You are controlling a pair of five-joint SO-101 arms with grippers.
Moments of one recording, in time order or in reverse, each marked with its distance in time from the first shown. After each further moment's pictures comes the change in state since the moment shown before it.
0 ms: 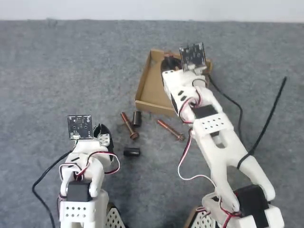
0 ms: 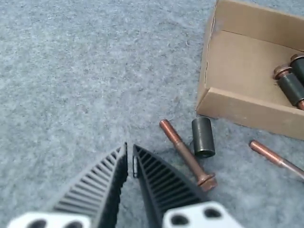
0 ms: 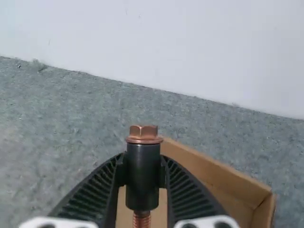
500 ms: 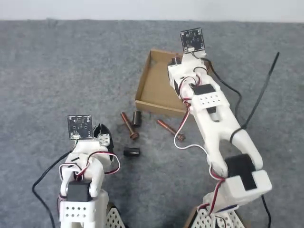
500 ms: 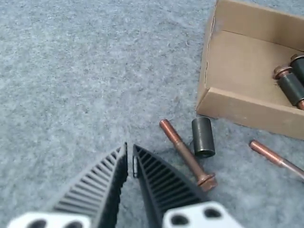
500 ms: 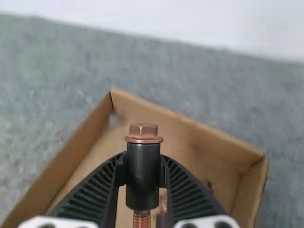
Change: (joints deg) left arm 0.0 0.0 0.0 0.0 0.0; right arm 4.1 20.1 -18.2 13.7 0.0
